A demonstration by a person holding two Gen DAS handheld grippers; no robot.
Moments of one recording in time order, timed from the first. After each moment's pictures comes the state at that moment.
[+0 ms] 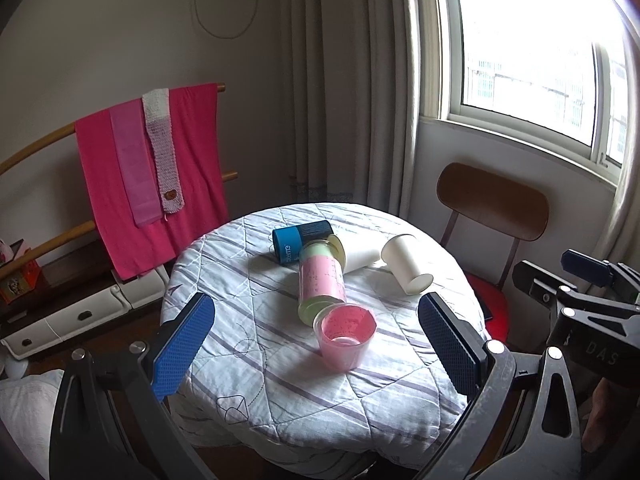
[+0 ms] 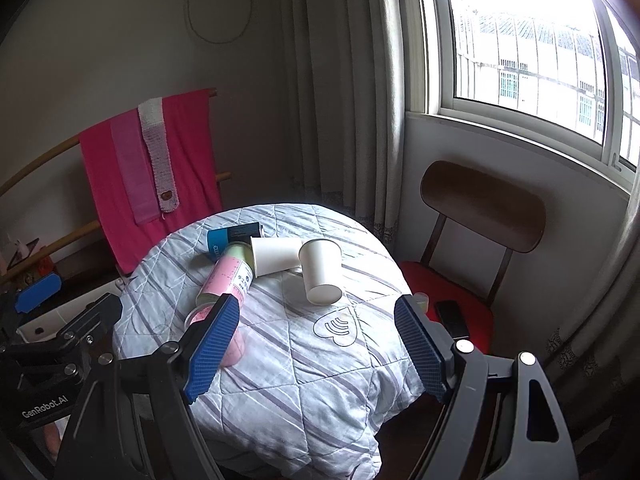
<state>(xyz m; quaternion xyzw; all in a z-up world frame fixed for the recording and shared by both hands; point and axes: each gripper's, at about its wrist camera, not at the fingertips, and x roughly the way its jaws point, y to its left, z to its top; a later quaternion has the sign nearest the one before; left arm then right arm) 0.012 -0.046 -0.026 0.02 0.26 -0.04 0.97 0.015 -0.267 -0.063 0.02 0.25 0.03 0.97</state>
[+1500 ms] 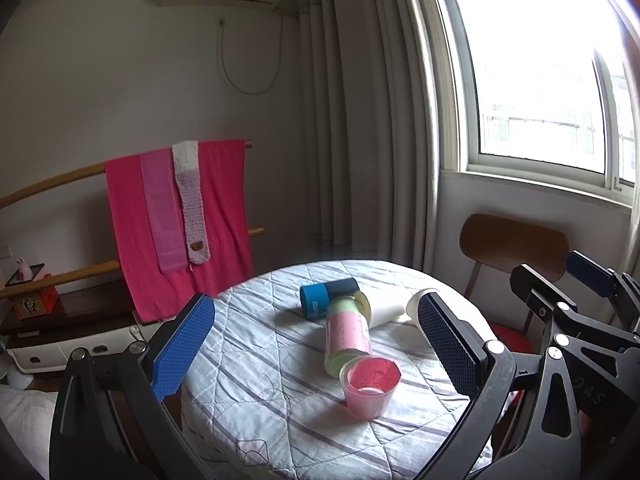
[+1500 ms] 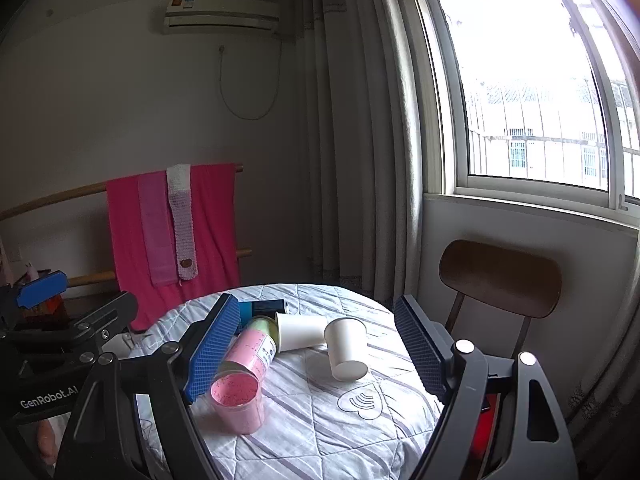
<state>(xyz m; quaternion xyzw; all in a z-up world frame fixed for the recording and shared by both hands) -0.007 -0.037 -0.016 0.03 0.13 0.01 0.99 -0.001 -0.248 -0.066 0.01 0.08 0.06 0.99</state>
